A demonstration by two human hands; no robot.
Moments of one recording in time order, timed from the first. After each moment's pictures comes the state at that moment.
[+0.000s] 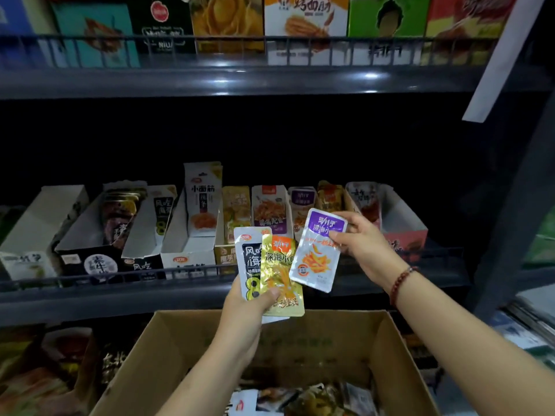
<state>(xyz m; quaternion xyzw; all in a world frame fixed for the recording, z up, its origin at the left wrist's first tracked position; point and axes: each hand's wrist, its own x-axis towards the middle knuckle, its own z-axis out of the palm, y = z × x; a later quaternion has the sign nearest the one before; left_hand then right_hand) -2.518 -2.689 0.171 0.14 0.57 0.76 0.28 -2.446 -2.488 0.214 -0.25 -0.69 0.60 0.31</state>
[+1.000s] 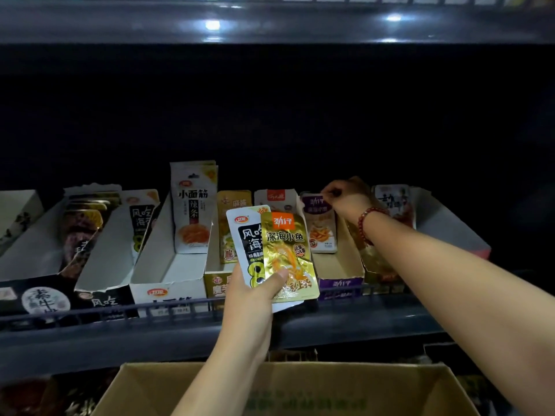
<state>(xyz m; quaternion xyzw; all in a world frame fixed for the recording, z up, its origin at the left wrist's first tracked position) -2.589 -2.623 0.171 0.17 0.53 0.80 0.22 -2.615 -2.362 0.223 -0.36 -0.86 0.20 0.30</state>
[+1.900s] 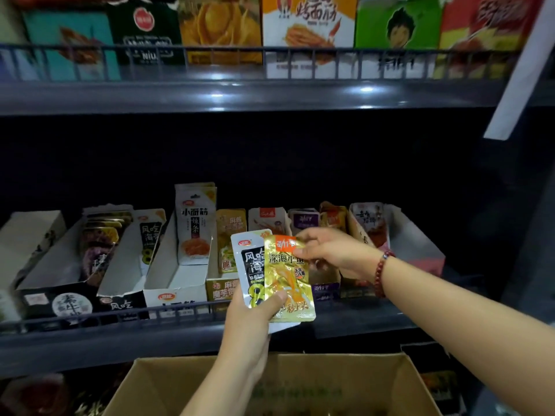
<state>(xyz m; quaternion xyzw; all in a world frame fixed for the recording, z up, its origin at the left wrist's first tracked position) -2.551 -2.646 0.182 0.16 0.52 0.80 0.26 -2.508 -2.471 0.246 -0.16 -0.86 0.48 0.08</state>
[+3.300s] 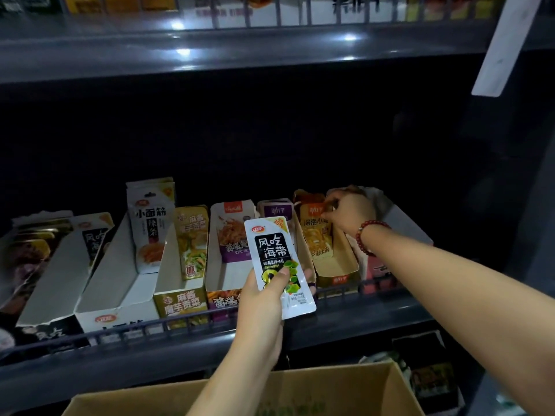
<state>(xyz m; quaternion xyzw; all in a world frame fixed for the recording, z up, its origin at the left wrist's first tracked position) -2.542 -2.560 0.174 0.19 0.49 0.80 0.30 -2.537 -2.315 0.208 -0.34 -0.88 0.06 0.32</state>
